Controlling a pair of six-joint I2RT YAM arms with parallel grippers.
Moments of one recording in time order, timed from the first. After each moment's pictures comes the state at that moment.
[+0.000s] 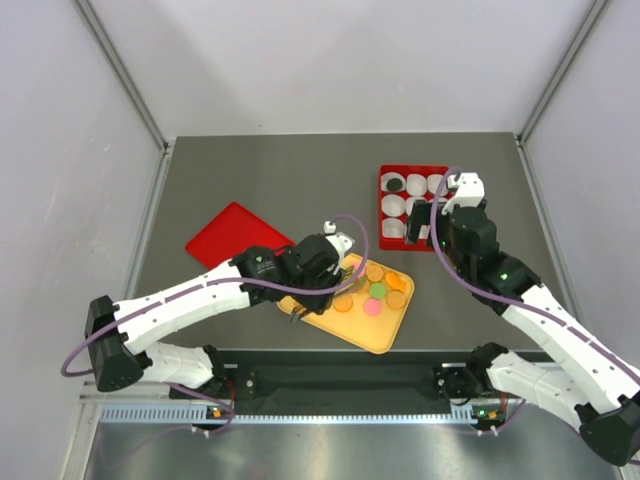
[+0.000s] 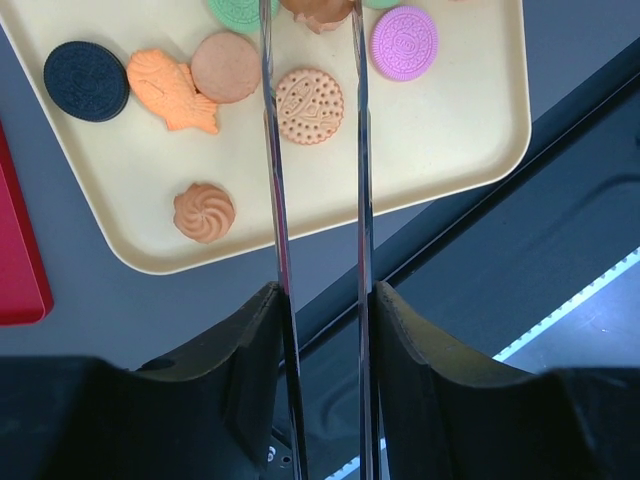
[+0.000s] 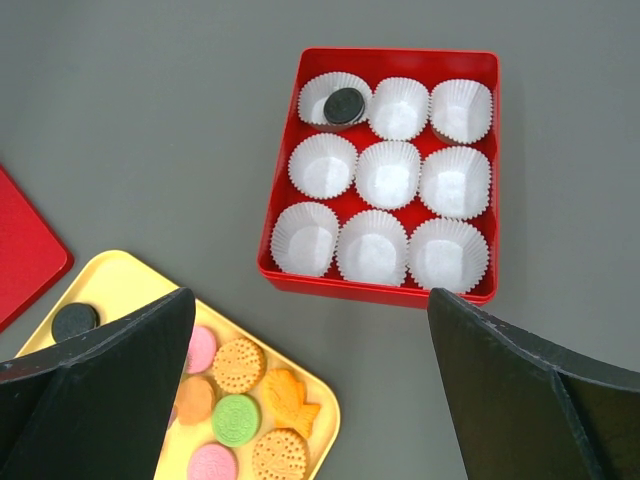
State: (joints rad) left arm -1.07 1.29 1.16 -0.86 -0.10 -0.39; right arm 0.60 0.88 0.84 -0.32 0.42 0.28
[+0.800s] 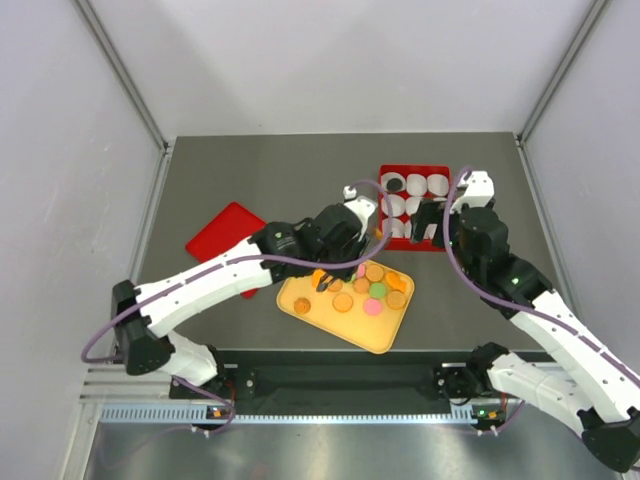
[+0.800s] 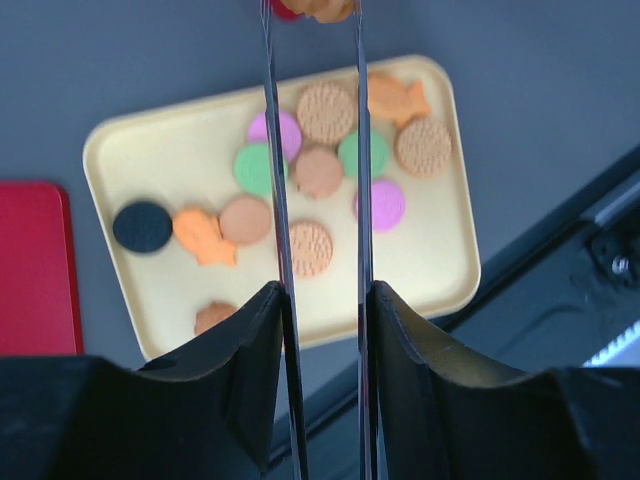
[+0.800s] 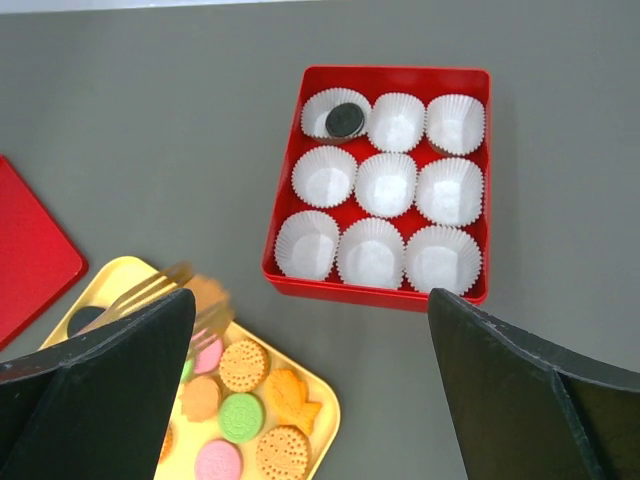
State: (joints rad) left arm -1.06 1.42 1.39 -0.82 -0.18 -0.38; right arm 0.60 0.84 0.87 -0.36 0.42 0.28
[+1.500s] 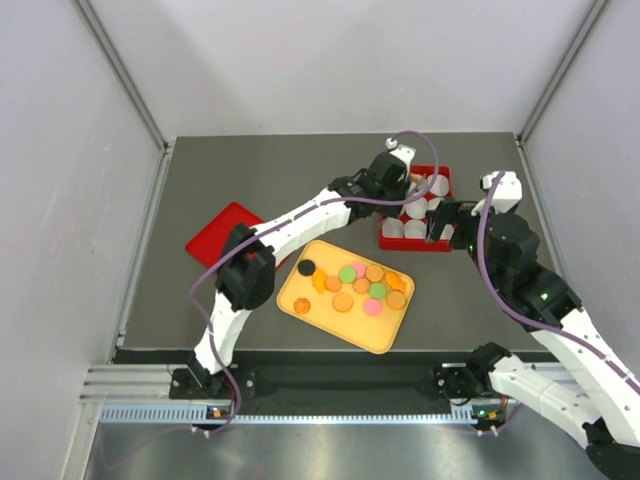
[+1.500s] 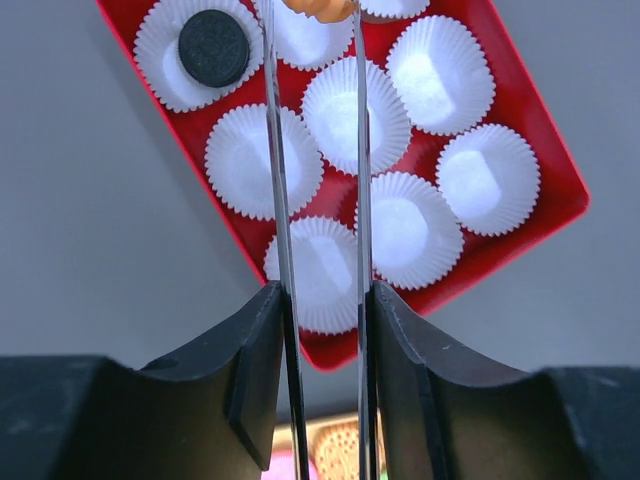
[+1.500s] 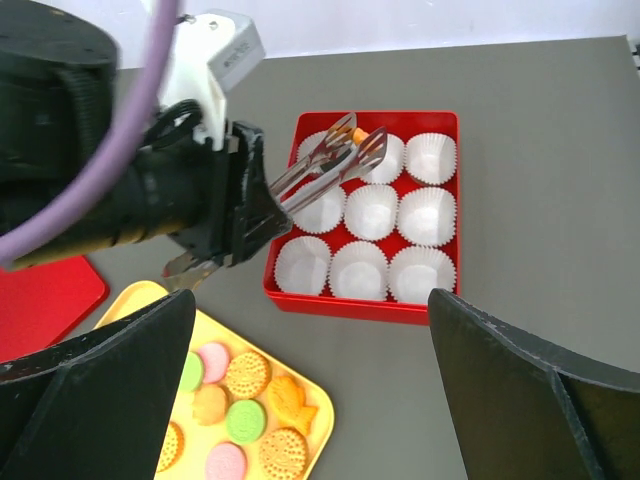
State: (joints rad) left arm -0.85 2.15 1.97 -0.47 -0.14 -0.29; right arm 0.60 0.73 0.96 -0.46 0.45 0.27
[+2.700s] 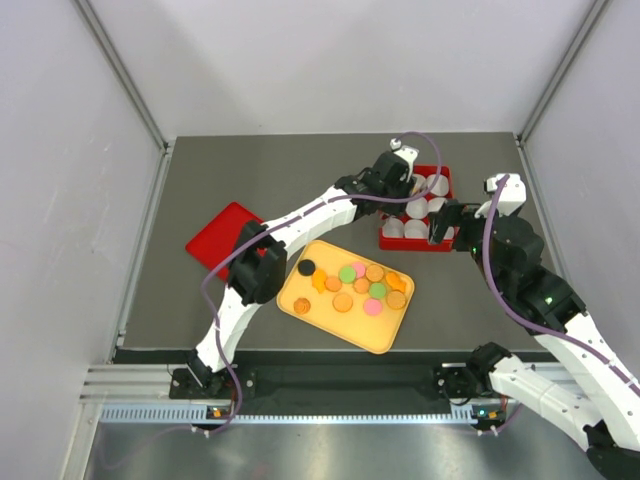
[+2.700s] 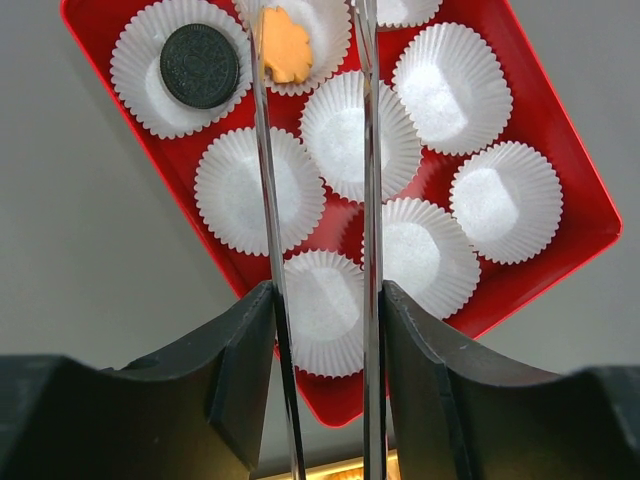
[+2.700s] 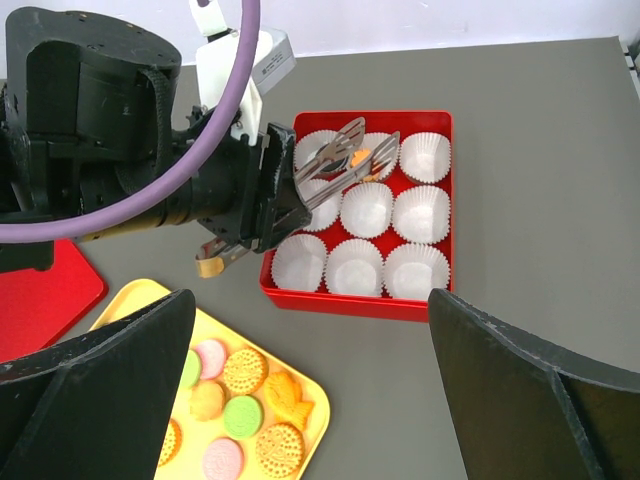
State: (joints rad) left arm -0.83 2.28 2.08 -0.46 -0.09 -0.26; right arm 0.60 0.70 0.96 -0.48 0.45 0.26
